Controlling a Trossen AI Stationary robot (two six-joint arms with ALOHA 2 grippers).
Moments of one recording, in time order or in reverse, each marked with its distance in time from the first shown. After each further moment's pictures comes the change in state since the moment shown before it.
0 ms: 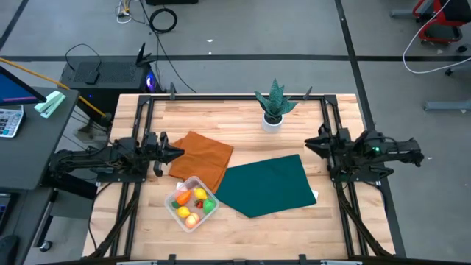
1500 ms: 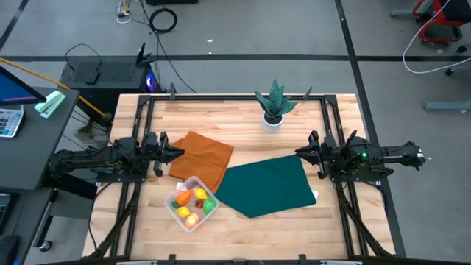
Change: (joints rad) left arm 0.000 0.000 0.000 -0.003 0.000 -0.001; right arm -0.055 -0.002 -0.232 0.185 -0.120 0.031
